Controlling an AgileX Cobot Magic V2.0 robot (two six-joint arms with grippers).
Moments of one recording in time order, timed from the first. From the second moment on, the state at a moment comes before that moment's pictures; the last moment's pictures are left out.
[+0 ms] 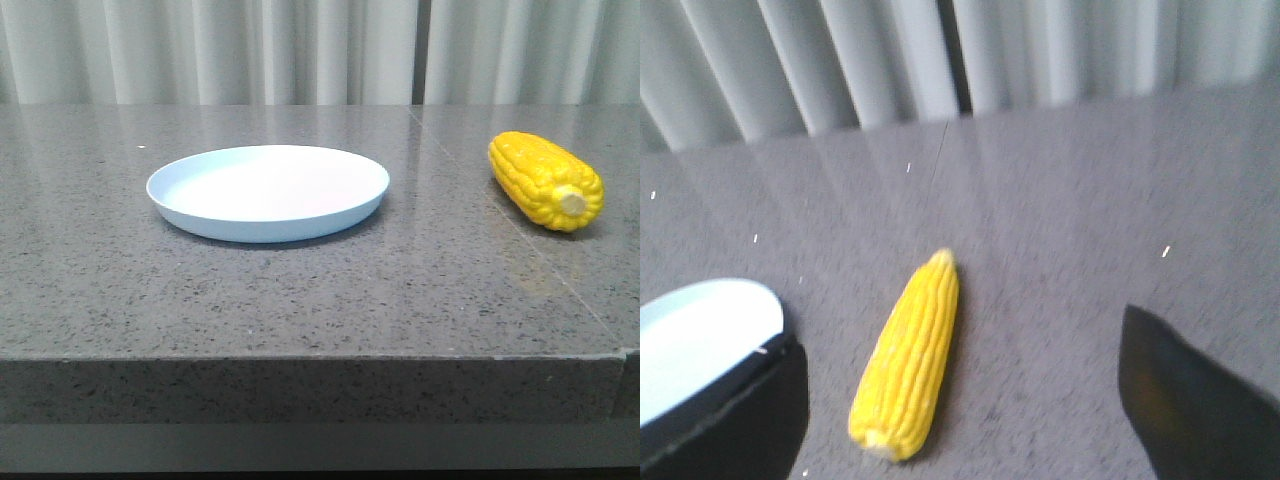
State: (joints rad) left arm -0.24 0.01 -0.41 0.06 0.45 -0.07; right arm -0.03 0.54 -0.64 0.32 0.46 -0.06
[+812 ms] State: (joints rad) left arm -0.24 0.01 -0.41 0.06 0.45 -0.07; right arm 0.12 1.40 -0.99 0.40 0.62 0.05
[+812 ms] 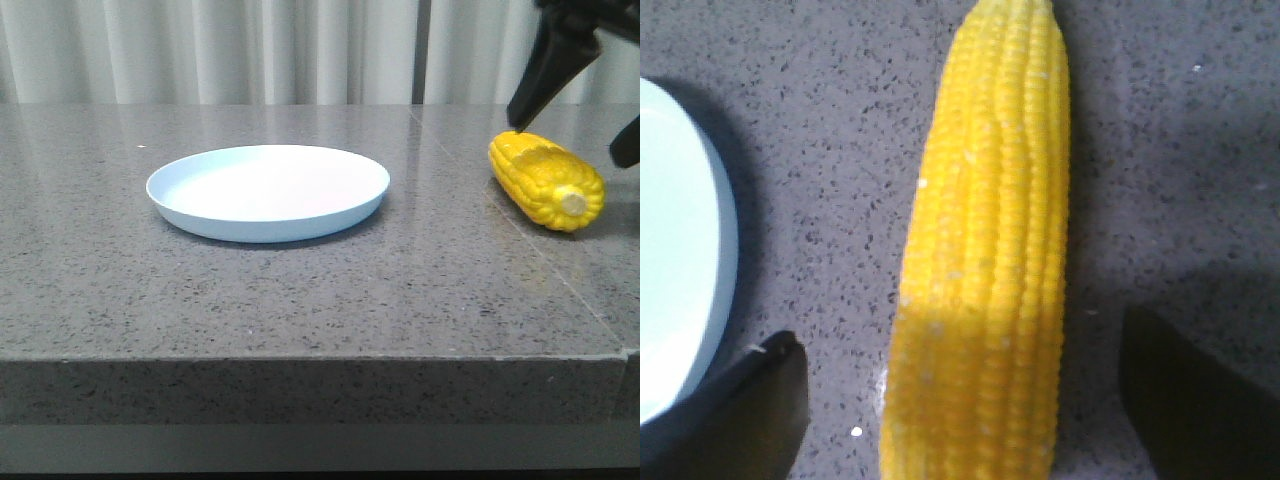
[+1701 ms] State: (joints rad) left arm -0.24 0.01 -0.41 0.06 0.45 -0.07; right arm 0.12 1.41 -1.03 0.41 0.58 0.07
